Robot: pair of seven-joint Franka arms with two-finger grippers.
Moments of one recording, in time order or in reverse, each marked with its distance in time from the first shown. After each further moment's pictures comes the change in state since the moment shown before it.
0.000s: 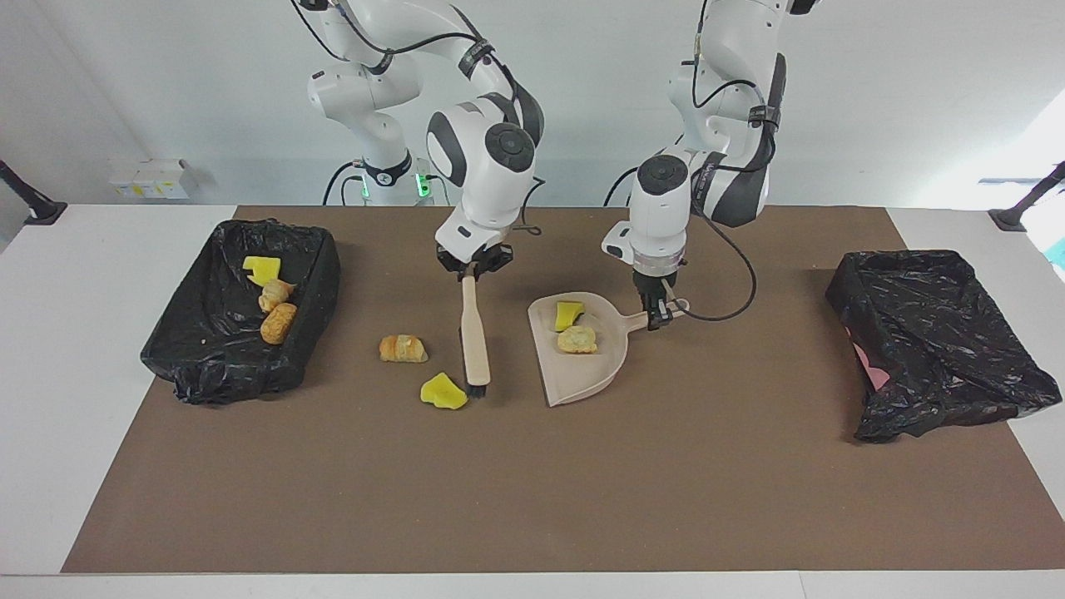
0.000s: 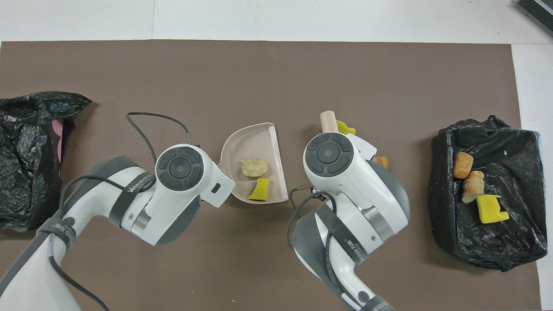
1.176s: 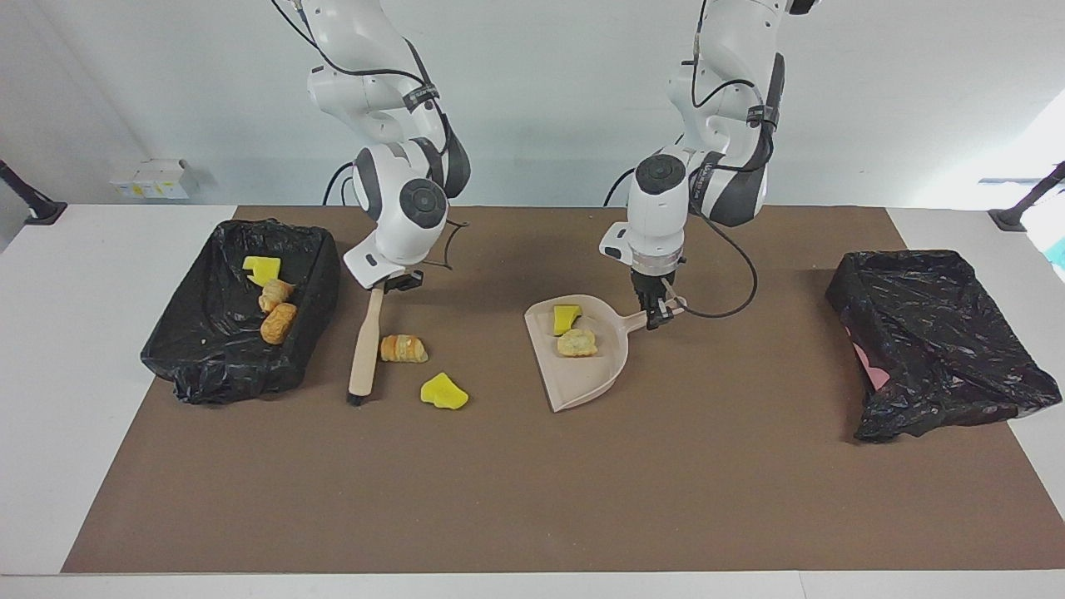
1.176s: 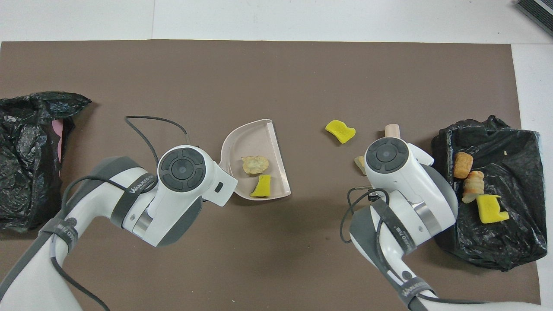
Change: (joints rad) left arm -0.010 -0.001 -0.002 -0.001 0.000 -0.005 -0.100; right arm -0.156 -0.059 0.011 -0.249 -0.078 0.092 0.036
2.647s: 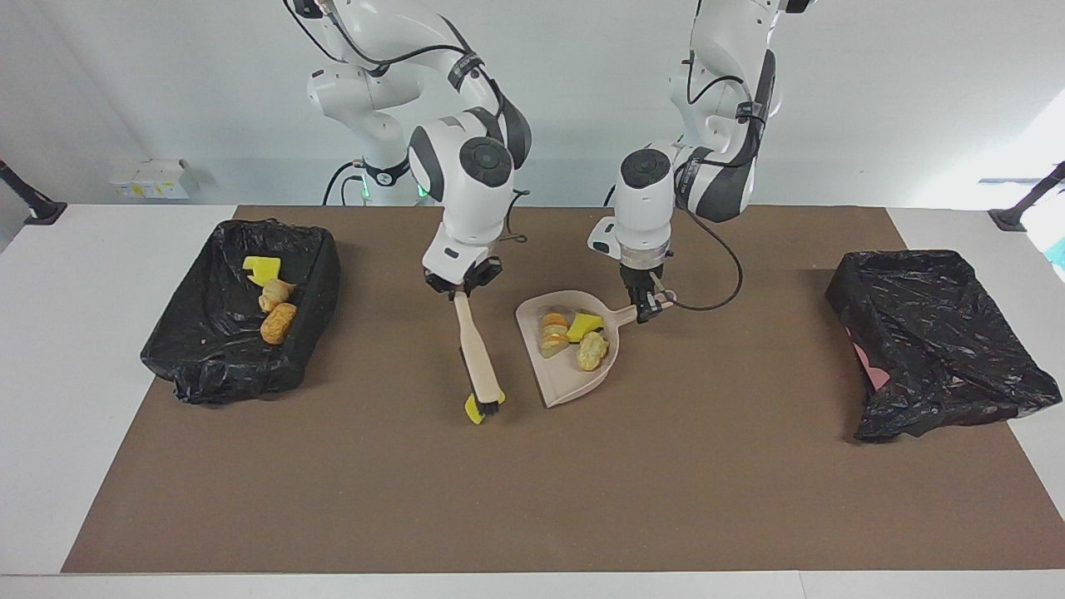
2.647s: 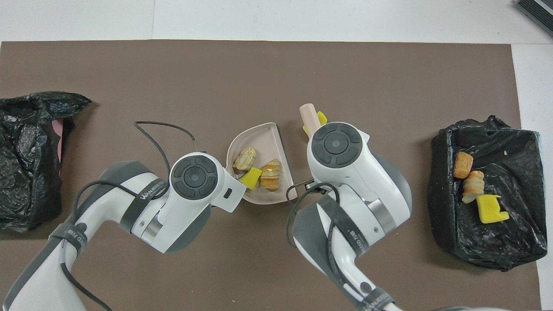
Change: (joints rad) left arm -0.036 -0.007 0.003 -0.007 0.000 -0.012 -0.030; right arm 0.086 0.123 -0.010 0.323 0.091 -0.010 -0.303
